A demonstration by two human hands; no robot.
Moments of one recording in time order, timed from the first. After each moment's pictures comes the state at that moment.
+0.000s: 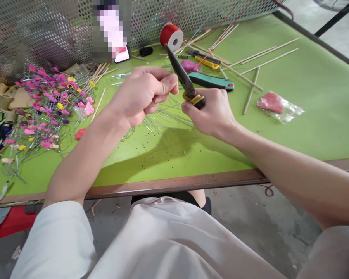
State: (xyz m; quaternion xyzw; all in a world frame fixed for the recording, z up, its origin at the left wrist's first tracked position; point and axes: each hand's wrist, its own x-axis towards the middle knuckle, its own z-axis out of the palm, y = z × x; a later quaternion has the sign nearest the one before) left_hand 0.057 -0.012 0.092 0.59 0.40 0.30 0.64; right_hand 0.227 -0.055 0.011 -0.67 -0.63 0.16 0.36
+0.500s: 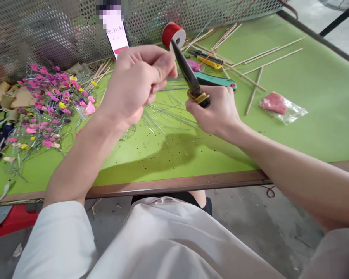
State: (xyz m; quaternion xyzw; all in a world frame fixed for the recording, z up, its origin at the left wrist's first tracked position) left_hand 0.056 -0.022 0.105 0.60 0.39 0.39 0.58; right_hand 0.227 -0.057 0.017 -0.67 -0.63 0.15 0.36
